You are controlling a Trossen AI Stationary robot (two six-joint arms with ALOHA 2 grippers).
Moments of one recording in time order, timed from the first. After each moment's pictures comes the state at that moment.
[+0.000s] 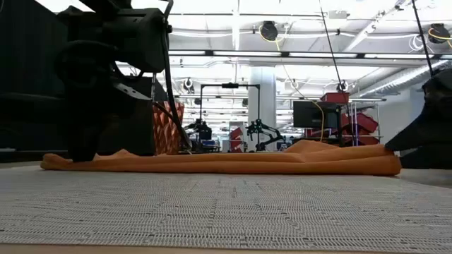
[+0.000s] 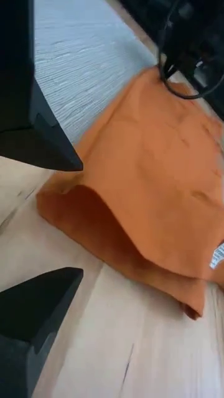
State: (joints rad) left arm -0.24 1.78 0.93 -0.91 -0.07 -0.09; right arm 0.88 1.49 0.27 -0.05 1.06 1.79
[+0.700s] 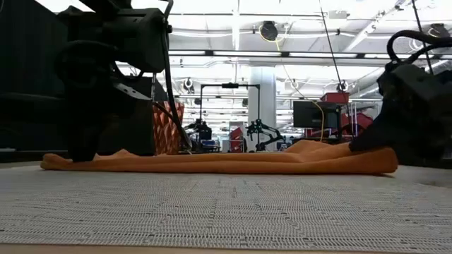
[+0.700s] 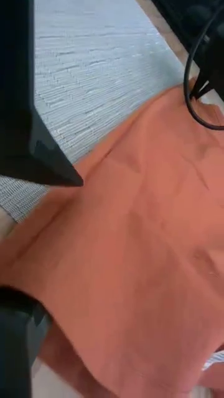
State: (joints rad) left arm -0.24 1.78 0.93 -0.91 -0.07 -0.10; right arm 0.63 1.49 0.27 0.38 0.86 1.16
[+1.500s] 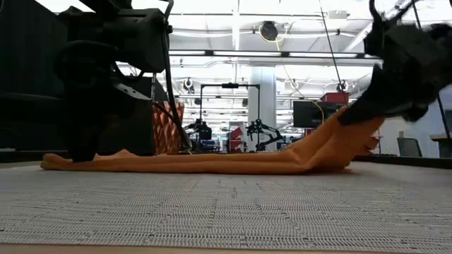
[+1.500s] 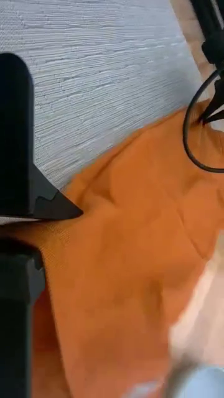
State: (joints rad) left arm -0.24 1.78 0.93 -0.91 -0.06 -0.08; right arm 0.63 1.38 0.57 -0.13 0.85 1.01
